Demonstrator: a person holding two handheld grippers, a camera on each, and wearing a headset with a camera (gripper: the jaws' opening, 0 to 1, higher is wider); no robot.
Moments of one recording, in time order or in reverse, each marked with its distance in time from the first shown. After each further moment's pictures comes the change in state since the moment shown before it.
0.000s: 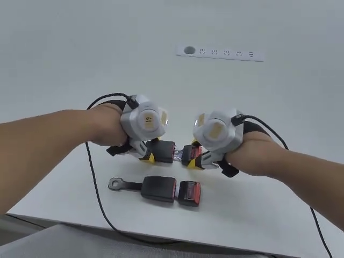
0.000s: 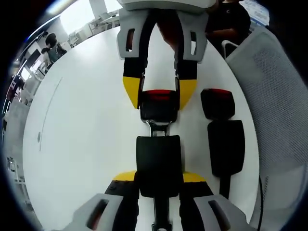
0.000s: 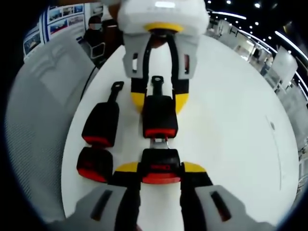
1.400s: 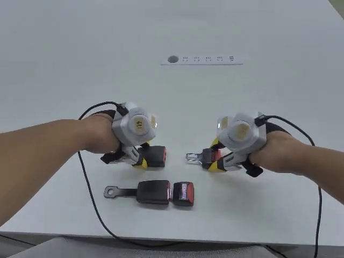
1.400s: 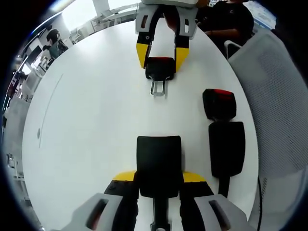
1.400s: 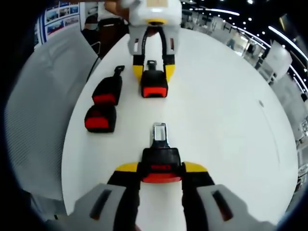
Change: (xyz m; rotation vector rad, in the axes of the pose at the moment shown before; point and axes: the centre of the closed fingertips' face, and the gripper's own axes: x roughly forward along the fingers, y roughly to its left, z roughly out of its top) left arm 0.004 0.001 0.001 -0.021 0.021 0.003; right arm -0.054 0.001 -0.085 0.051 0.019 -0.048
